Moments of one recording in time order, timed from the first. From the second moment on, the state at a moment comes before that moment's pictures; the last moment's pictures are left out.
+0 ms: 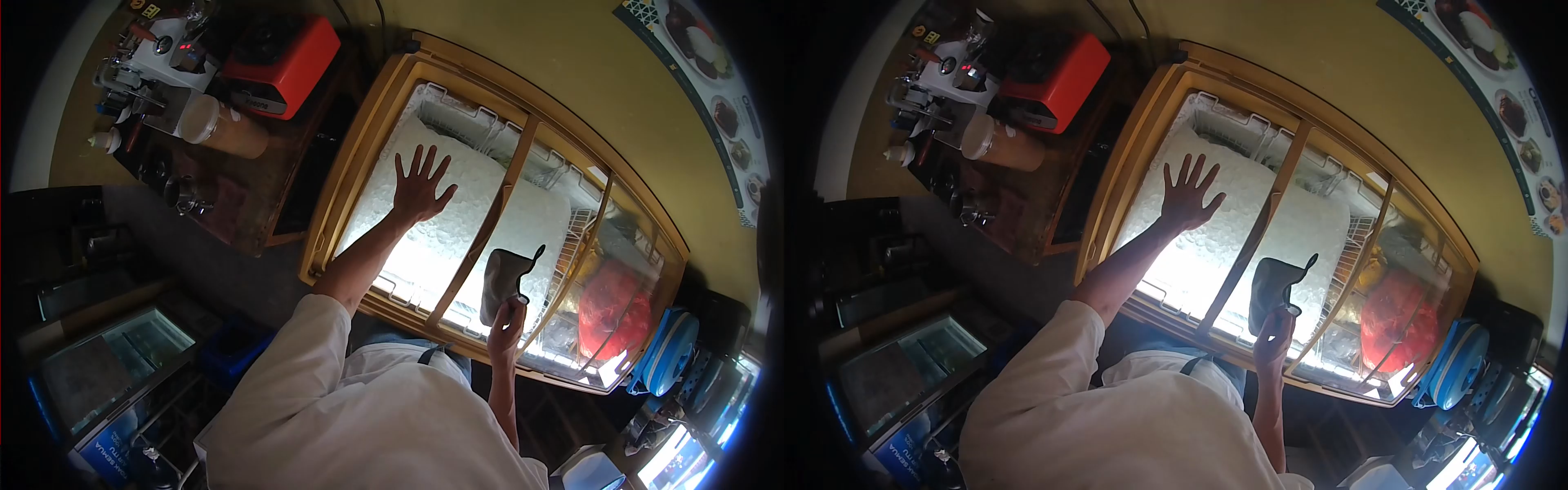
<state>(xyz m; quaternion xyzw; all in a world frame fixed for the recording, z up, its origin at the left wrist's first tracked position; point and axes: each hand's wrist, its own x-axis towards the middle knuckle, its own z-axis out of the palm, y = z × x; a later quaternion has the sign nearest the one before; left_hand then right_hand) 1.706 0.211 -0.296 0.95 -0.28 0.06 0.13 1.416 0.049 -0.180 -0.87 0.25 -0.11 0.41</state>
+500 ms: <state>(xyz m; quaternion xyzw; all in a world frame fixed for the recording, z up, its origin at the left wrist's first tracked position) 1.685 0.221 -0.294 0.94 -0.28 0.01 0.18 1.534 0.093 -0.188 -0.87 0.10 -0.15 0.46</state>
